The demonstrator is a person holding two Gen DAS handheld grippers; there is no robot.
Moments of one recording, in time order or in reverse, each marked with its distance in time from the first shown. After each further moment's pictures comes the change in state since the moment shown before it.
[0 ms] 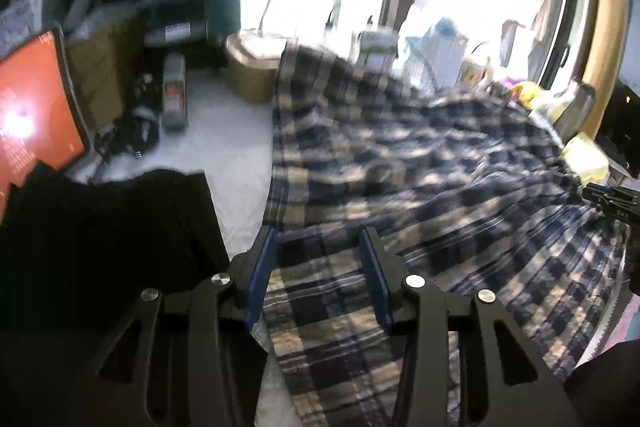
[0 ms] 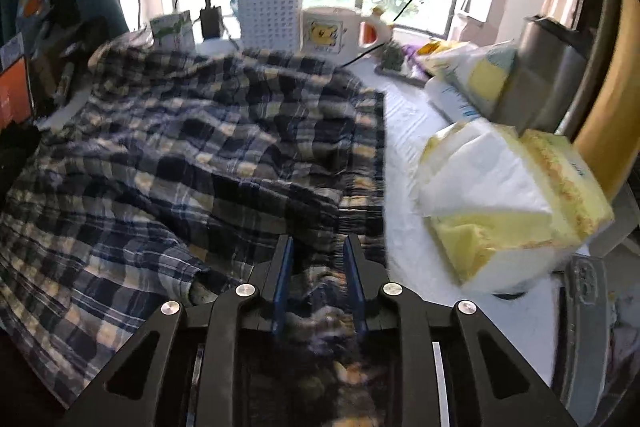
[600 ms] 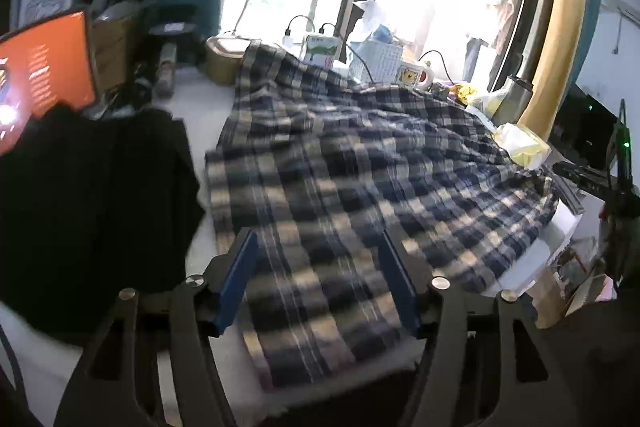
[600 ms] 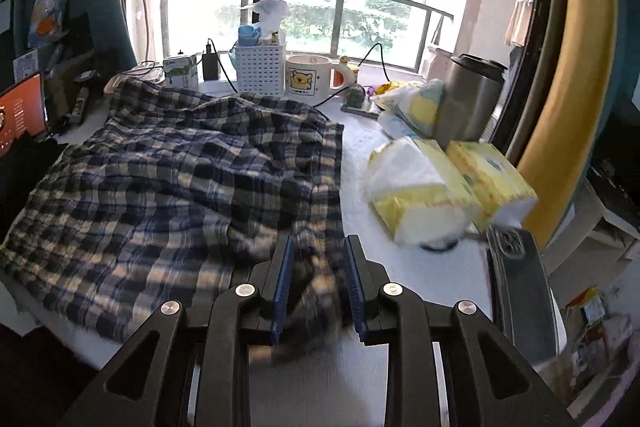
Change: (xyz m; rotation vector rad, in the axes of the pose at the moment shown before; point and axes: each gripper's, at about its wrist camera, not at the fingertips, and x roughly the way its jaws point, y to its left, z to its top) left arm -0.079 -0.038 -0.086 -0.040 -0.048 -0.110; right arm -0.097 0.002 -0.044 0.012 -0.129 -0.069
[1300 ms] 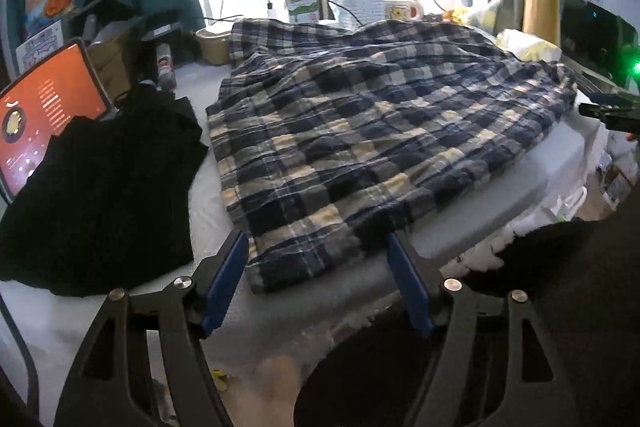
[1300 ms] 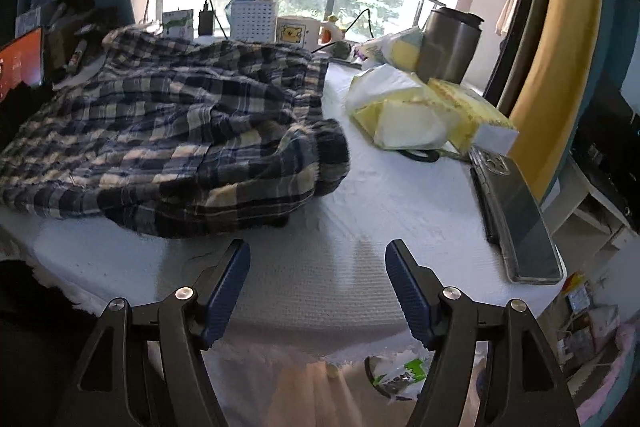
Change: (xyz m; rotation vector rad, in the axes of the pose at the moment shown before) left arm 0.001 -0.028 -0.060 0.260 0.071 0.152; right arm -0.001 -0.005 -0.085 -0.053 0.056 -0.066
